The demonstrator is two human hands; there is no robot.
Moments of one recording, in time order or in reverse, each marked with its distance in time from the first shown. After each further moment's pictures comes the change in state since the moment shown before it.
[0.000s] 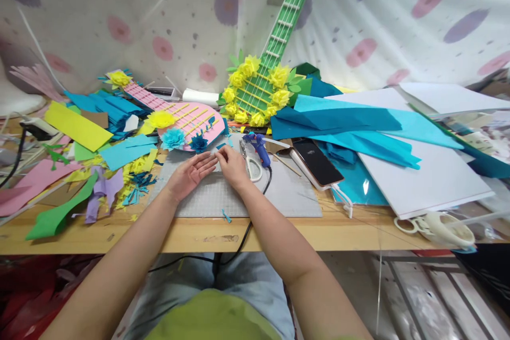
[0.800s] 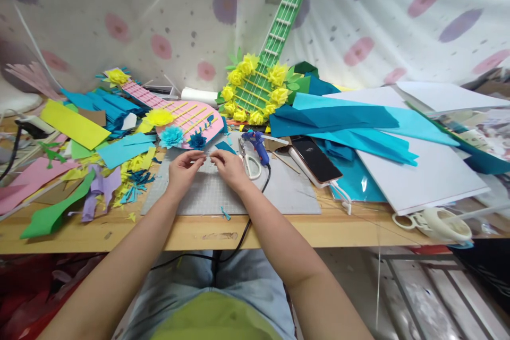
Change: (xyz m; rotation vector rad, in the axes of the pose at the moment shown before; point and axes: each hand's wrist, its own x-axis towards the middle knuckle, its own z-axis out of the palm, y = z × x) left_hand 0.001 -0.009 0.002 0.583 0.312 0.493; right_hand -0.009 -0.007 -0.006 -0.023 -0.159 -0.063
